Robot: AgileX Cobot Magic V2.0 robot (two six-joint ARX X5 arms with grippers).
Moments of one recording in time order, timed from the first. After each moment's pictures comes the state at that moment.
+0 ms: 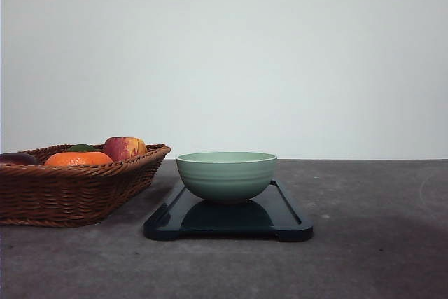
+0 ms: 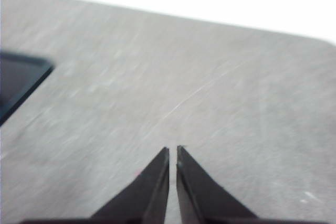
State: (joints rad) left_arx -0.06 0.01 0.03 -0.18 -0.07 -0.09; right_arx 0.09 0.10 0.07 -0.14 0.05 -0.07
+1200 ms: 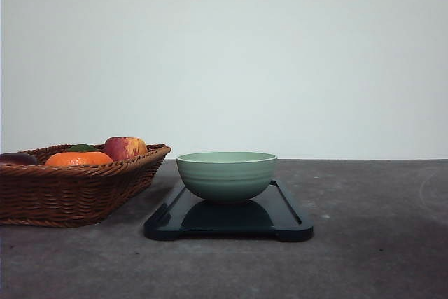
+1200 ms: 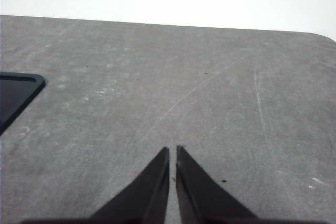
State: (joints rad) left_arx -0.06 0.01 0.03 -0.18 -0.07 -0.09; right_arx 0.06 0.00 0.02 -0.16 0.04 0.01
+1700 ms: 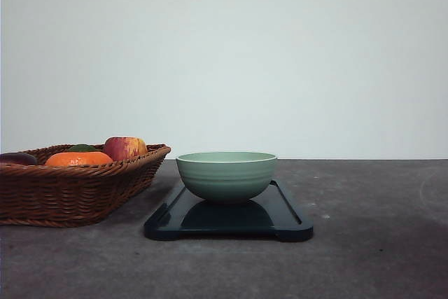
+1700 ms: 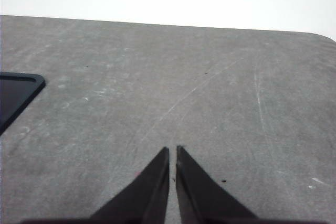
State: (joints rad) left_arx -0.06 0.01 0.03 -0.18 -0.07 -0.09; right_arx 0.06 0.00 0.02 -0.16 0.04 0.01
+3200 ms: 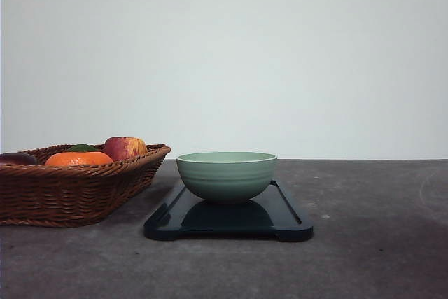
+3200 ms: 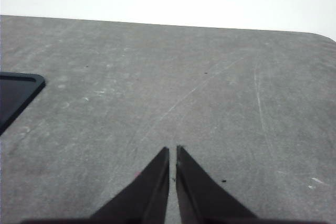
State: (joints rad) left_arx -0.06 0.01 0.03 -0.18 -0.07 -0.09; right_arx 0.06 0.00 0.02 -0.16 0.04 0.01
